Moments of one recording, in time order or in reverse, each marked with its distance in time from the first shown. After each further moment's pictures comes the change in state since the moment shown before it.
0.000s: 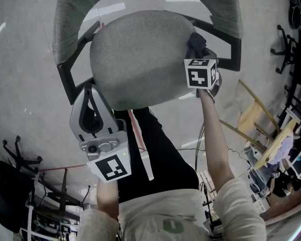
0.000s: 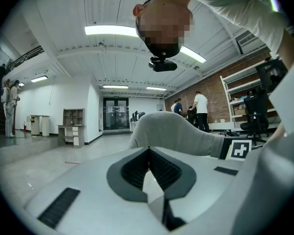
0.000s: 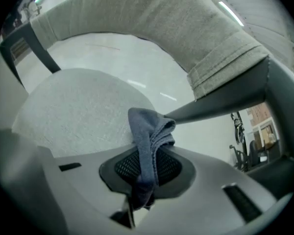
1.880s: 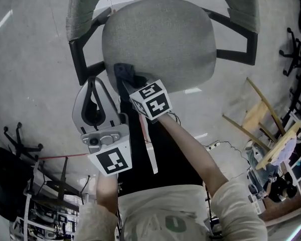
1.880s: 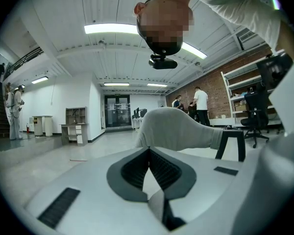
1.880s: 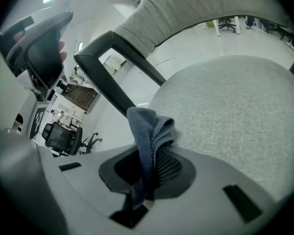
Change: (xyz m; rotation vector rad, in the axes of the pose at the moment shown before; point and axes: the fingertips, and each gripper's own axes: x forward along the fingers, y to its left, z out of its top) left arm -0.034 0.023 -0.014 0.016 0.044 0.024; right arm -0.109 0.335 -0.008 0.138 -0.071 0.894
